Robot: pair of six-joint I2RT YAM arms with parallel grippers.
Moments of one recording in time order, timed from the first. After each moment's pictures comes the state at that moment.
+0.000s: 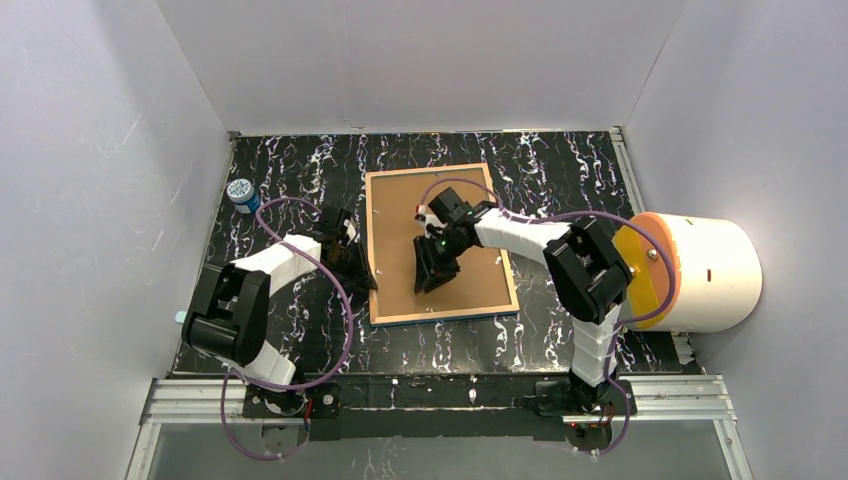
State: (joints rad) left arm -0.32 1.56 0.83 -0.49 0.27 -0.58; right arm 0.76 1.94 1.30 -0.58 -0.58 0.45
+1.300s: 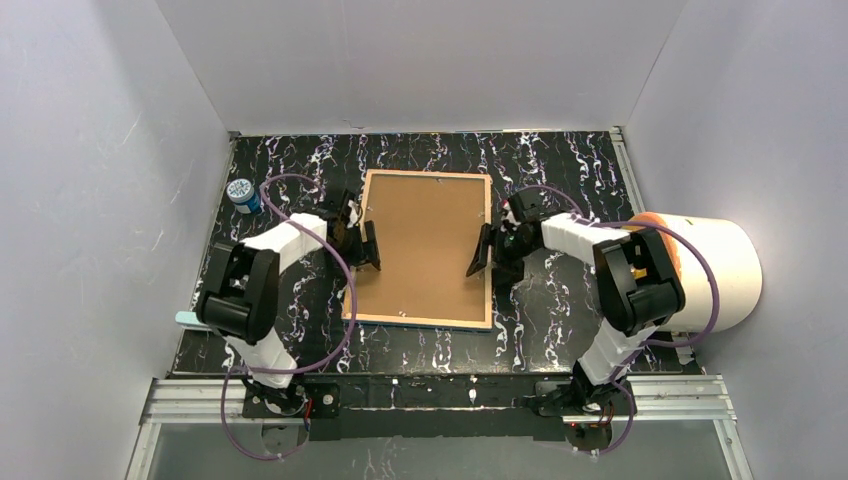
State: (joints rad) left arm -0.31 1.67 1.00 -0.58 0.16 -0.49; right arm 0.36 1.73 1.00 -0.52 -0.49 0.57
